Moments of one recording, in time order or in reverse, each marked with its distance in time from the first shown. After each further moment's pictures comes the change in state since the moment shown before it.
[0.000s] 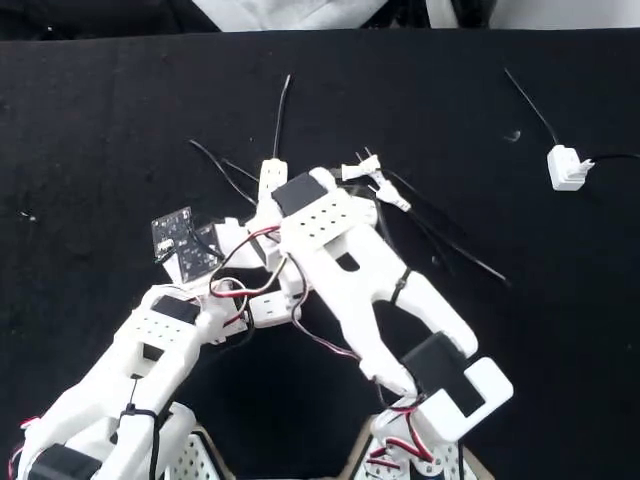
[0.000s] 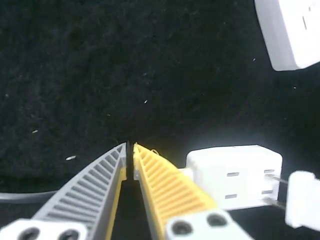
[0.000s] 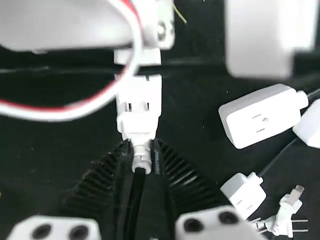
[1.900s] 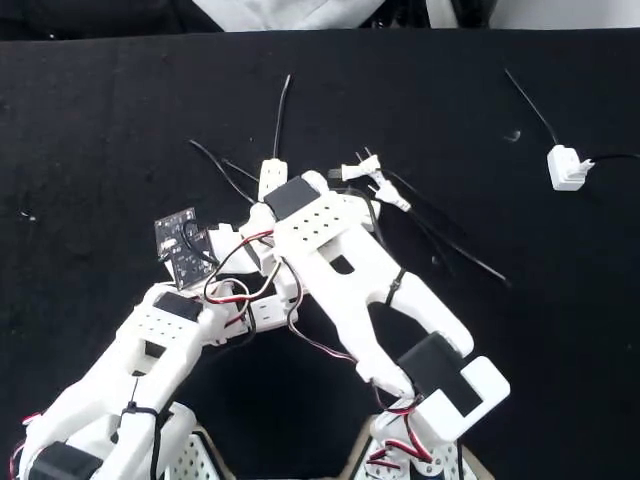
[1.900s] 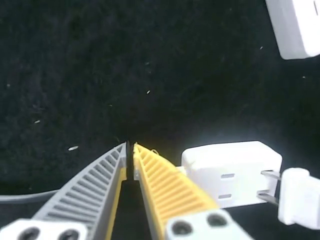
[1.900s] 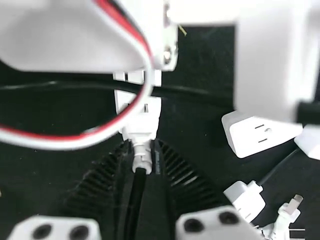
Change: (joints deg) left arm 0.6 -0.4 -1.9 4.4 0.0; right arm -2.2 0.4 0.0 0.0 0.1
